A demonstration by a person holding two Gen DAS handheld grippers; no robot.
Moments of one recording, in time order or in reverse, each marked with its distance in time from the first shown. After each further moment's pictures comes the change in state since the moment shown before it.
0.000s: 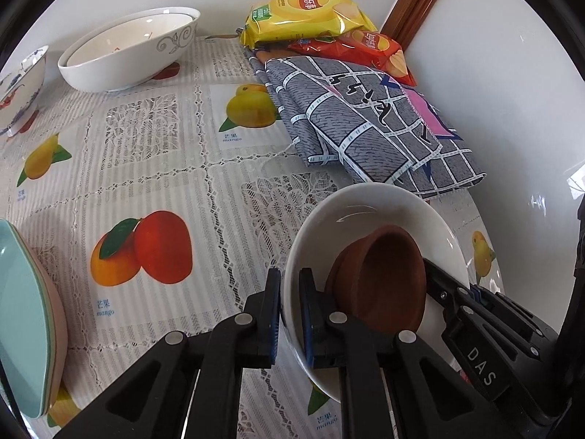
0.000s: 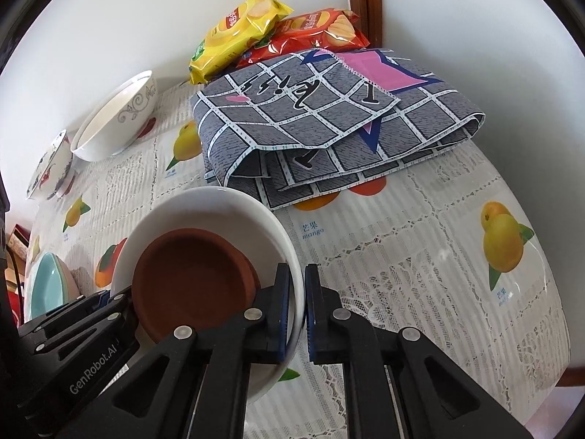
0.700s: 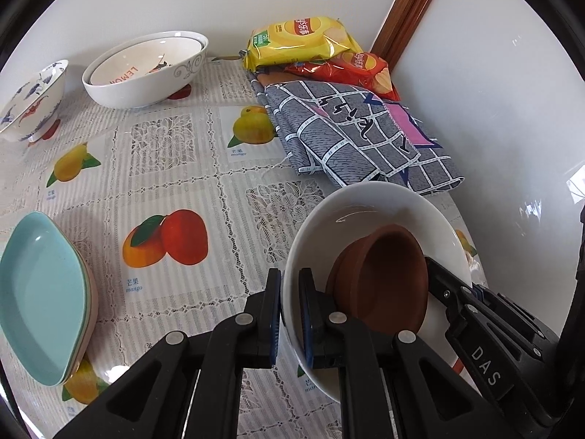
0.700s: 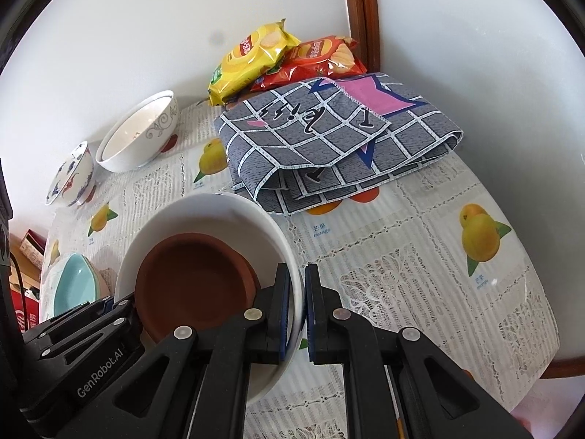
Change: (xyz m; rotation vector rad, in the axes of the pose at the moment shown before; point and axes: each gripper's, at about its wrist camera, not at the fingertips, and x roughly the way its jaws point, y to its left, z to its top) left arm -0.046 -0.008 -0.010 0.001 -0.042 0.013; right arm -0.048 0.004 -0.008 0.009 -0.055 0.023
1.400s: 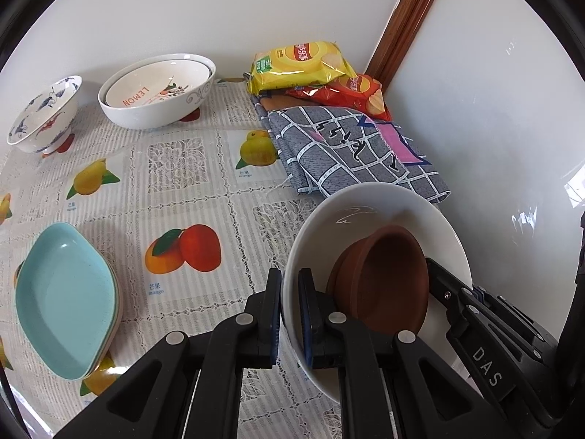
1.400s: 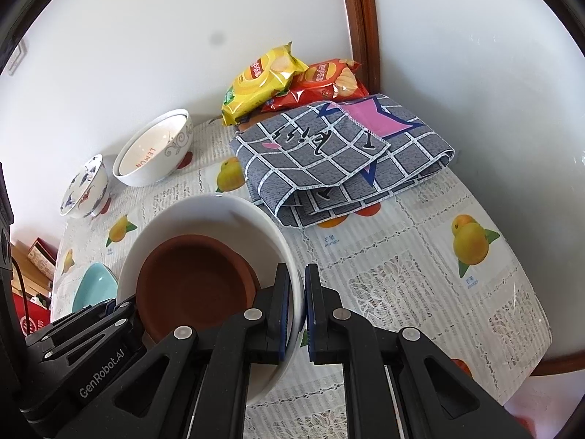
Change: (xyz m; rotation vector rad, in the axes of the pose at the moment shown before) left arm -0.035 0.004 0.004 0.000 -0.054 0.002; right arm -0.034 0.010 0.002 0.007 -0.053 0.017
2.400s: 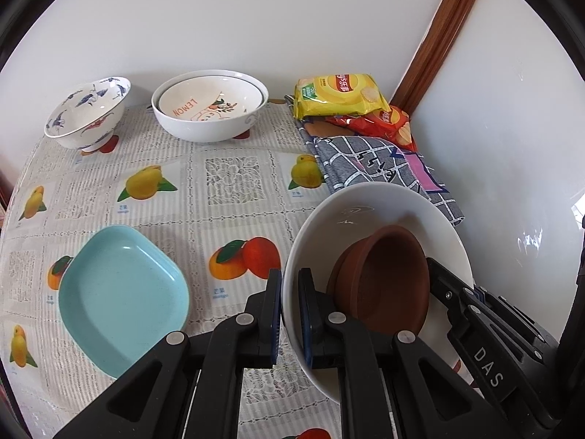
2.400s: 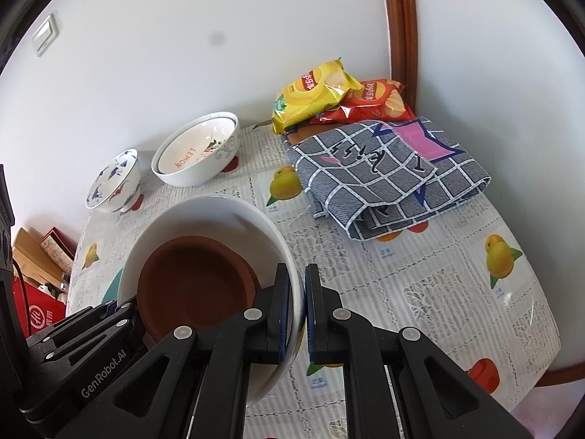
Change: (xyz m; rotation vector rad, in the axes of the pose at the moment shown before) left arm -0.041 0.055 0.004 -0.062 -0.056 0.037; right arm -0.015 0.063 0.002 -0.067 -0.030 0.048
